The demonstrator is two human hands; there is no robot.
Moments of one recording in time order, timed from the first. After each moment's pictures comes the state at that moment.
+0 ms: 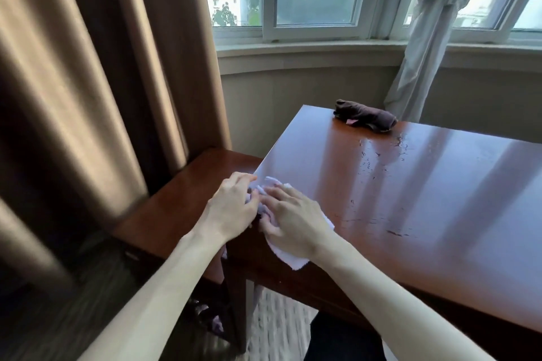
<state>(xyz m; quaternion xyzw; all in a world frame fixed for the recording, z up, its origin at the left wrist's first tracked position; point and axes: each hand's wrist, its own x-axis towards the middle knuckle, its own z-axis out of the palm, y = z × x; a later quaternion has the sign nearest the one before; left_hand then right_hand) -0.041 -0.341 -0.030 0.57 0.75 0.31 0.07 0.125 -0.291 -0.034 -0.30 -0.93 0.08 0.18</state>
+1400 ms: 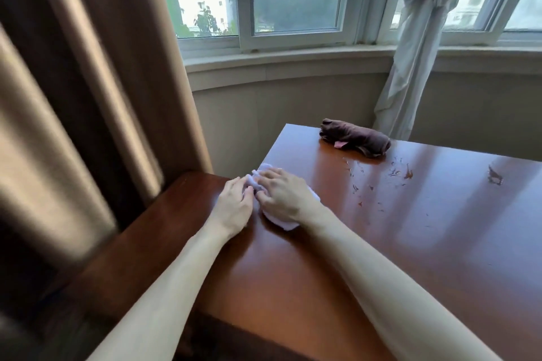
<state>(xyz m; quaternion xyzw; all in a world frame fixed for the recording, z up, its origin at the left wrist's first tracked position) -0.055 -0.188 -0.030 0.52 0.75 0.37 0.18 0.075 -0.092 -0.026 -0.31 -0.94 0.05 0.12</state>
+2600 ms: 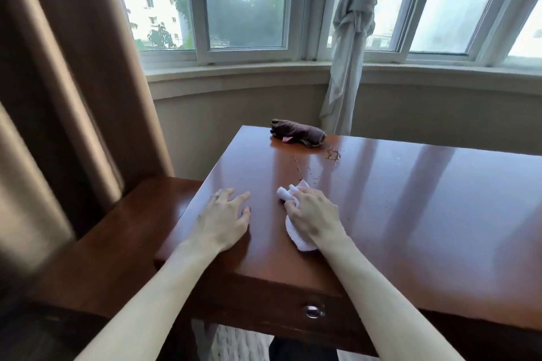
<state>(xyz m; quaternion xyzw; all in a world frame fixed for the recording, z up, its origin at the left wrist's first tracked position) 0.030 -0.266 -0.026 0.65 0.73 0.18 0.08 0.236 -0.200 -0.021 -0.55 -0.81 0.11 0.17</state>
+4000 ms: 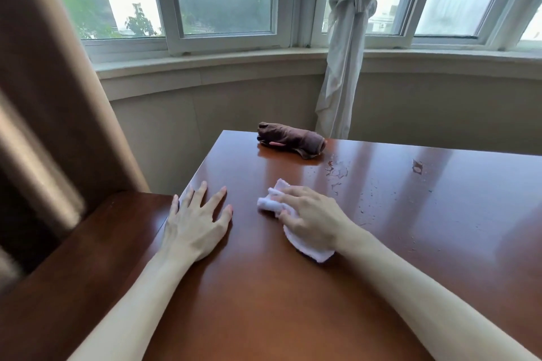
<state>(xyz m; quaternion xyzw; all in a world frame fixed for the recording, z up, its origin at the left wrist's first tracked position) -0.005 -0.139 -0.046 0.61 0.78 0.13 0.05 0.245 -0.075 -0.016 -0.44 -0.89 0.10 0.10</state>
